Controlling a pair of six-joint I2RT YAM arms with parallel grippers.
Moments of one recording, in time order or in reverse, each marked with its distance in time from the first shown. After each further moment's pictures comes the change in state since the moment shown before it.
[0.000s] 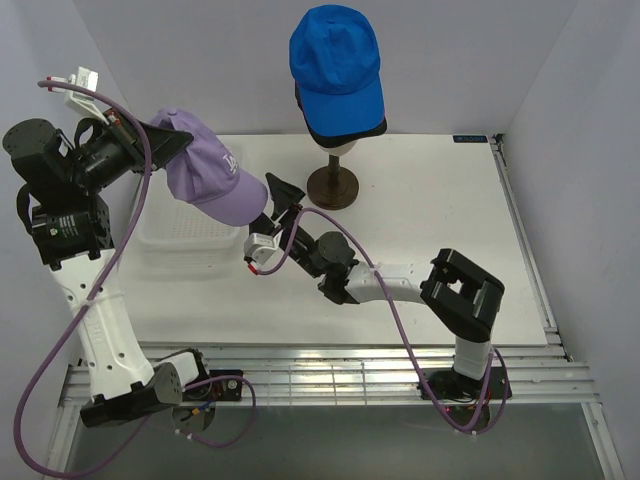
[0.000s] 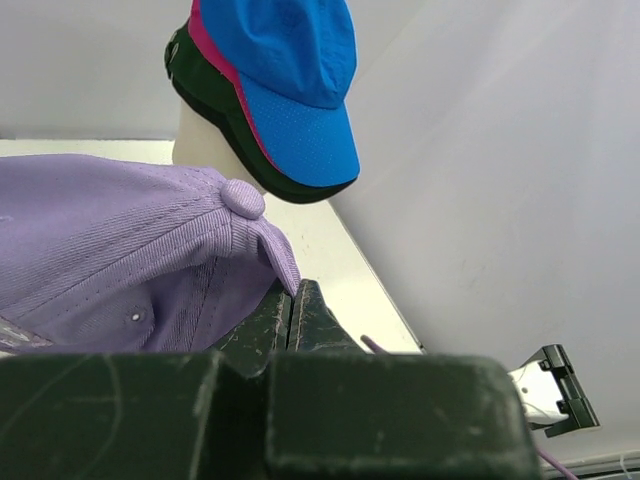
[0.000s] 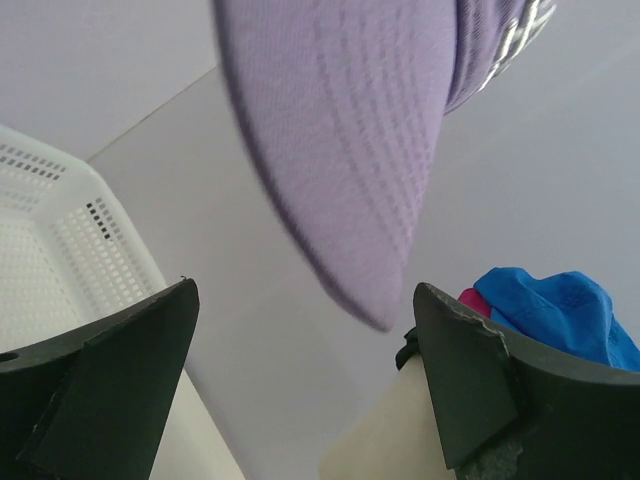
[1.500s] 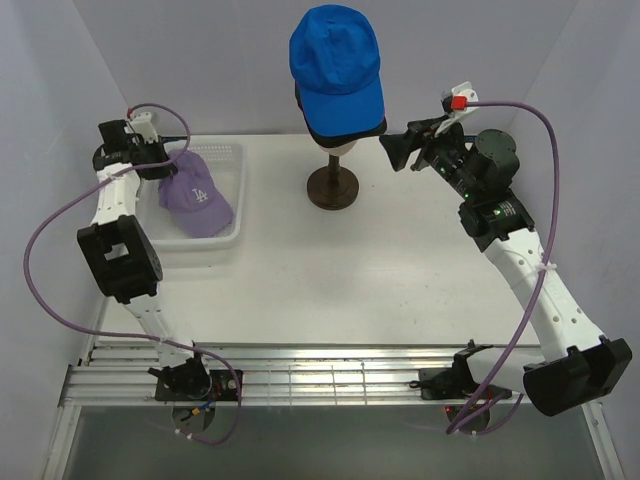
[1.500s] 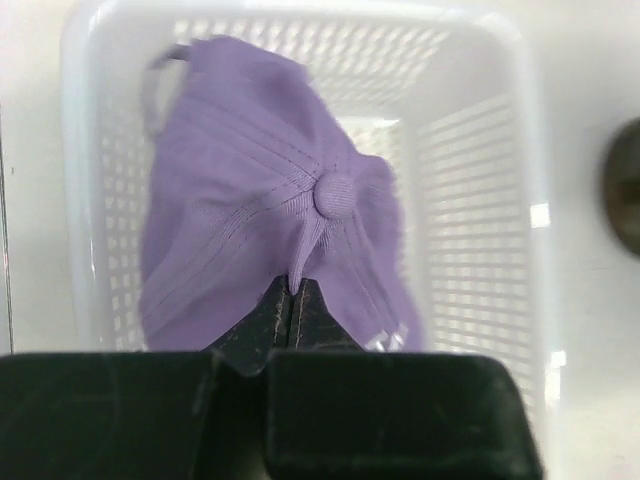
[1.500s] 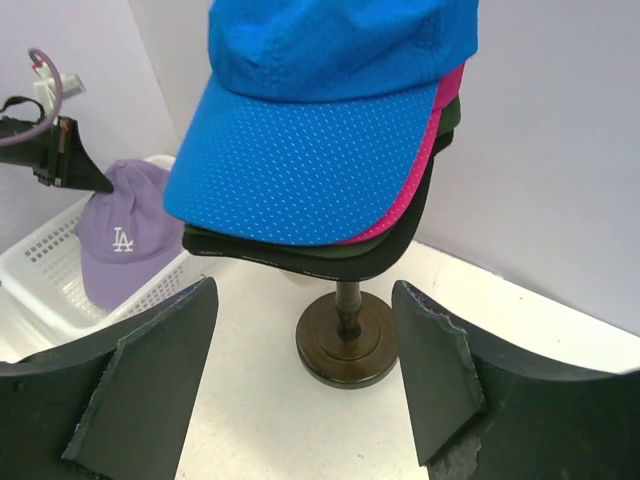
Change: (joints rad) left arm 0.000 0.828 -0.019 0.049 -0.557 0.737; right arm -0.759 -0.627 0.203 -1.184 -0.409 1.275
